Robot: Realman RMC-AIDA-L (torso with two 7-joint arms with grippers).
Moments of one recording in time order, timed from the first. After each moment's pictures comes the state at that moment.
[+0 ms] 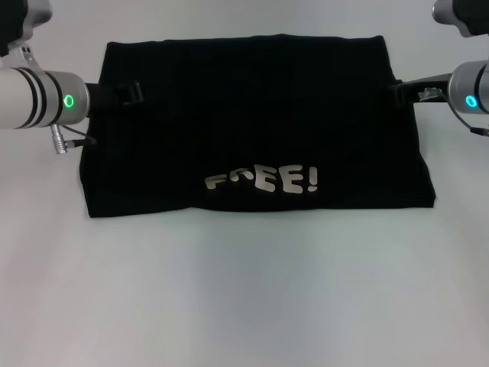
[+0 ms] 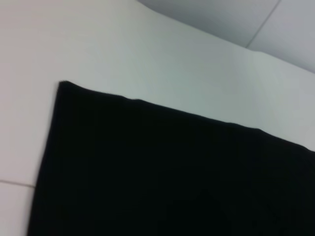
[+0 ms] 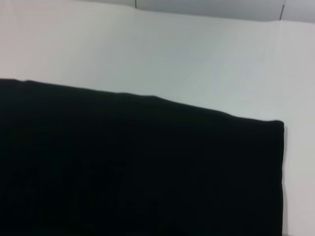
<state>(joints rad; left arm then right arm) -0.90 -2.07 0.64 0.61 2.50 0.74 -2.53 0.95 2.02 -0.93 -0.47 -2.48 -0.52 2.32</state>
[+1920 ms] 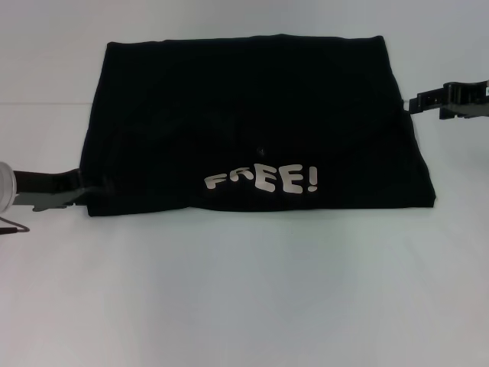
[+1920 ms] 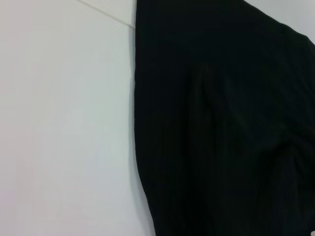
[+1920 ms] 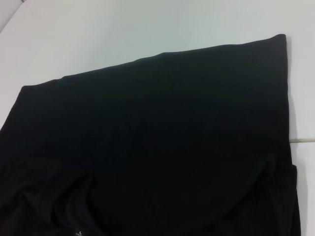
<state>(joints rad) -0.70 -1.99 0.52 0.59 2.52 1.08 -2.47 0.84 1.93 -0.75 -0.76 -2.49 -1.15 2.59</state>
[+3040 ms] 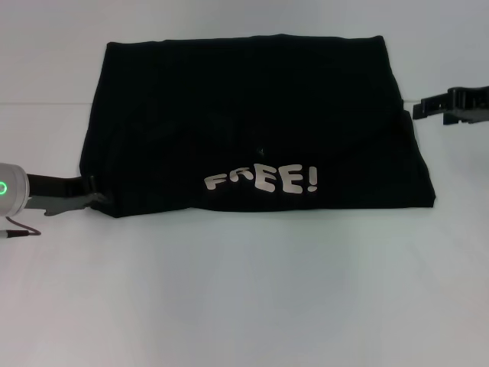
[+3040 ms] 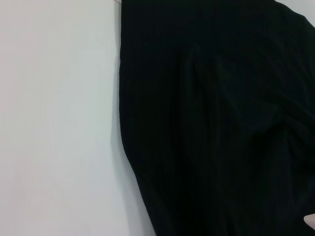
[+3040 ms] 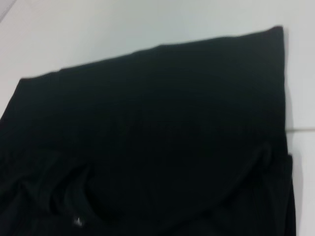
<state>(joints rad) -0.72 -2.00 0.54 0.58 2.54 1.08 -2.50 0.84 1.92 -0.75 -0.76 -2.50 -1.17 2.59</state>
